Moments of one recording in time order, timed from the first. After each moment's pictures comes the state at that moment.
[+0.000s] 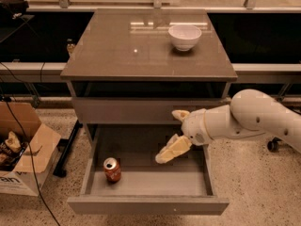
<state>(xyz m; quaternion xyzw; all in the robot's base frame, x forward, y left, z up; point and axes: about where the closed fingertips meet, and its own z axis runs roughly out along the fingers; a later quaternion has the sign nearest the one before) 0.516 -0.060 0.722 -0.50 0.74 0.27 0.36</state>
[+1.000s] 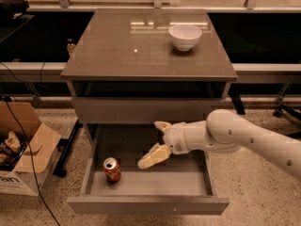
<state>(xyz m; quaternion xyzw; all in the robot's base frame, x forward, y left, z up) 0.534 -0.004 0.654 -0.47 0.72 0.34 0.37</state>
